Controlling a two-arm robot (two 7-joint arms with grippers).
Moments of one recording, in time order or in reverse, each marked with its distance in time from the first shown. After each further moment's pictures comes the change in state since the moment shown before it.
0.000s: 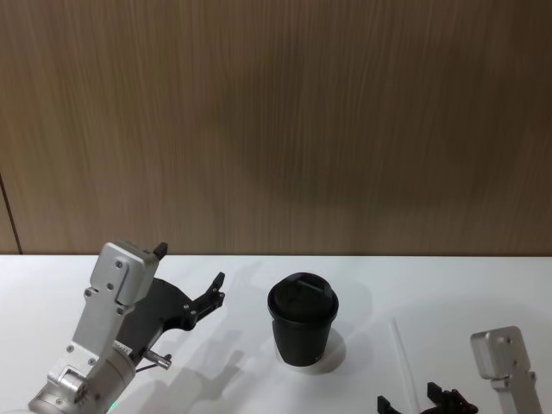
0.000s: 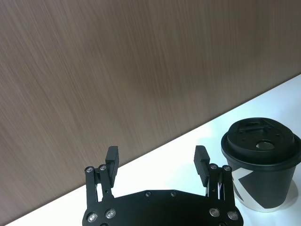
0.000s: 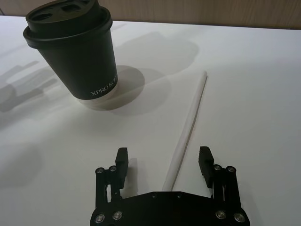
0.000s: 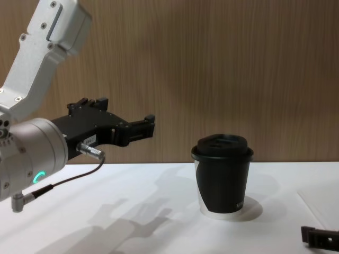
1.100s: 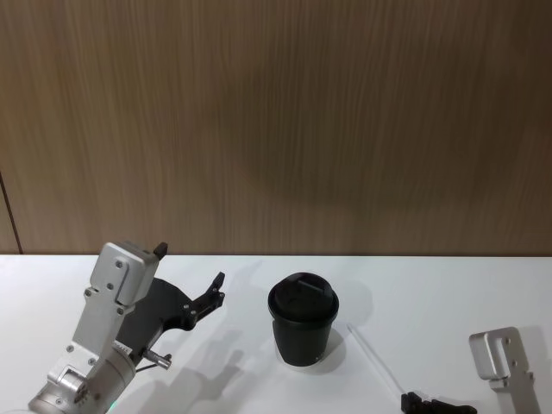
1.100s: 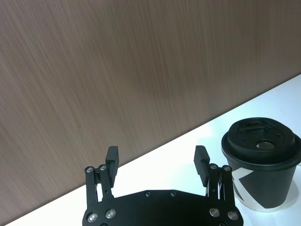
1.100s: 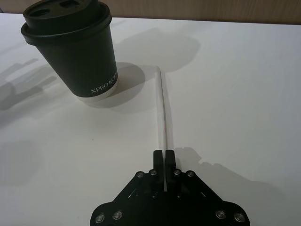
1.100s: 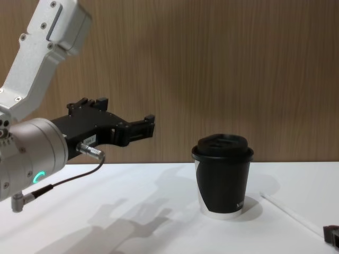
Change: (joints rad) left arm 0.000 0.000 0.000 0.000 0.000 0.000 0.000; right arm 0.001 -0.005 0.002 0.001 -0.001 0.015 0.002
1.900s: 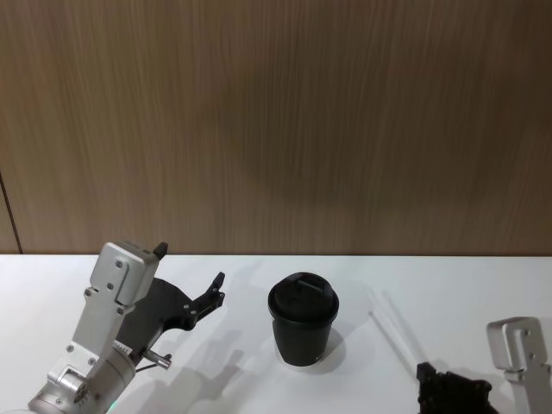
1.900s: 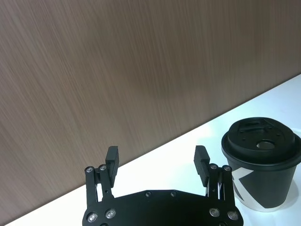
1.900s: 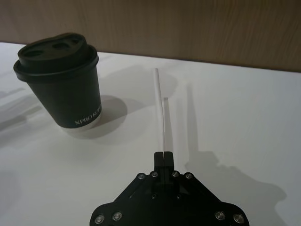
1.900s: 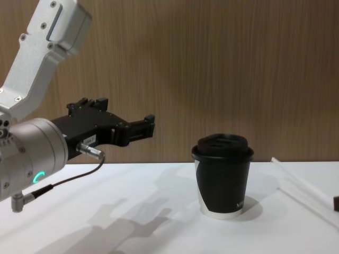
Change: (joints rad) left arm 0.000 0.000 0.000 0.000 0.000 0.000 0.000; right arm 0.002 -0.017 0.015 0.018 -0.057 -0.158 -0.032
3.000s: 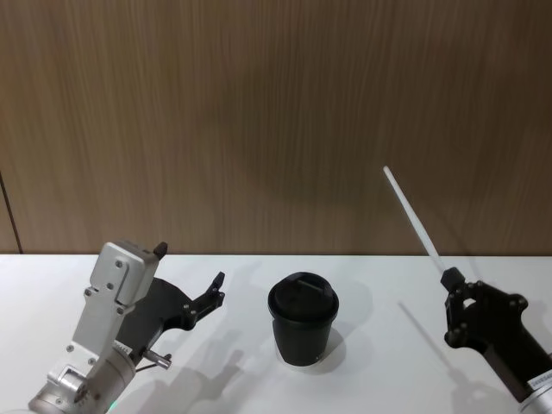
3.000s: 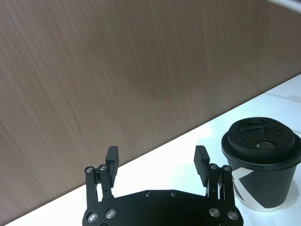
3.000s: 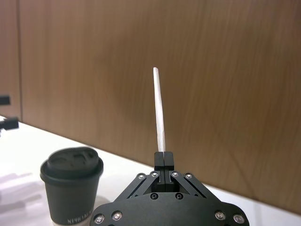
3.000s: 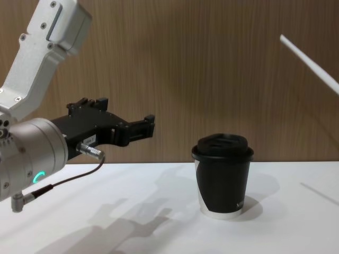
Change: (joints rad) left arm 0.000 0.000 0.000 0.000 0.000 0.000 0.000; right arm 0.065 0.044 0.058 0.058 -0.003 -0.491 0.142
